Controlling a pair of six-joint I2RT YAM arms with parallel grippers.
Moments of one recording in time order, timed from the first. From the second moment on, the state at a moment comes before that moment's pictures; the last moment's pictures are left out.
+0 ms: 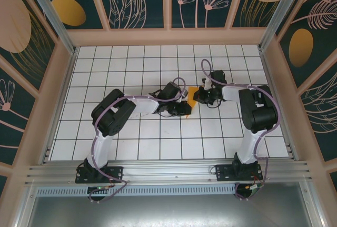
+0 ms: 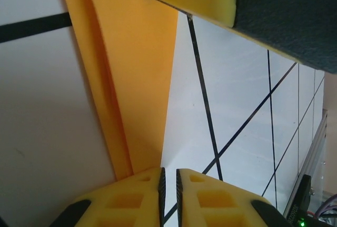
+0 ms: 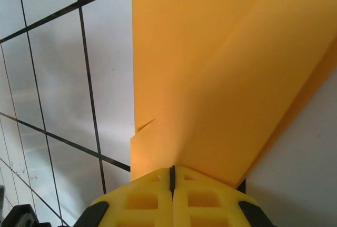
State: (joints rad) left arm -0.78 2.11 1.22 0.03 0.54 -0.77; right arm 0.25 1.87 0.99 -0.18 -0.56 0.49
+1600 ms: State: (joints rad) left arm -0.79 2.09 1.28 -0.15 0.54 -0.71; right arm 0.25 1.89 1.03 -0.24 -0.53 0.46
